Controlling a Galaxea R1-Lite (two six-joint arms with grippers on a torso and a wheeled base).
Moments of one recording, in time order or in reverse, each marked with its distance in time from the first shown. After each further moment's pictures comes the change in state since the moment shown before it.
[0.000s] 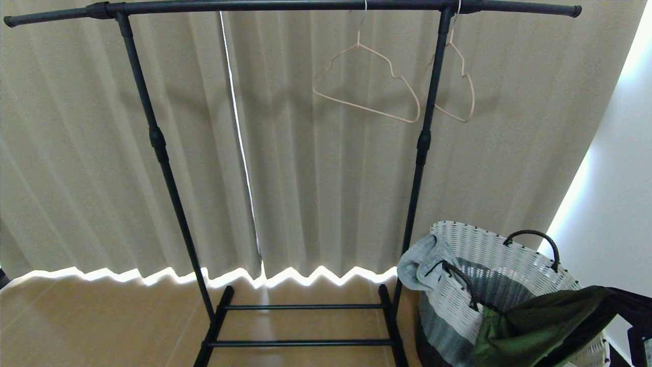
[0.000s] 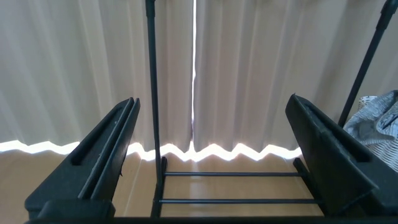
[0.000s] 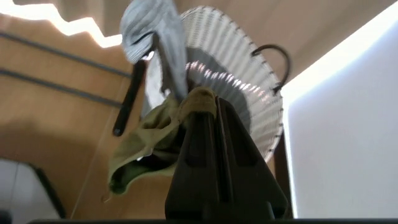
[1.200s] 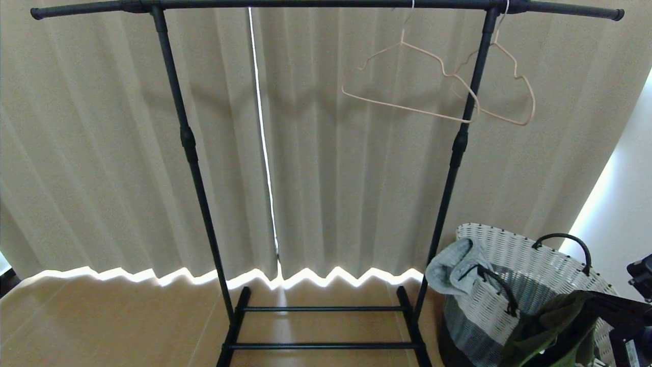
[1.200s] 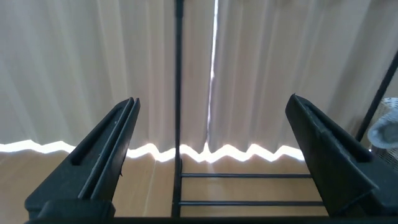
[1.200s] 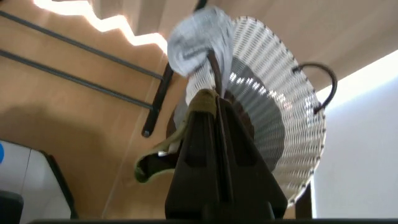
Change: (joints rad) left arm -0.001 0.000 0.000 0.001 -0.002 0.001; right arm 0.056 0.056 -0.008 -0.001 -0.001 -0.001
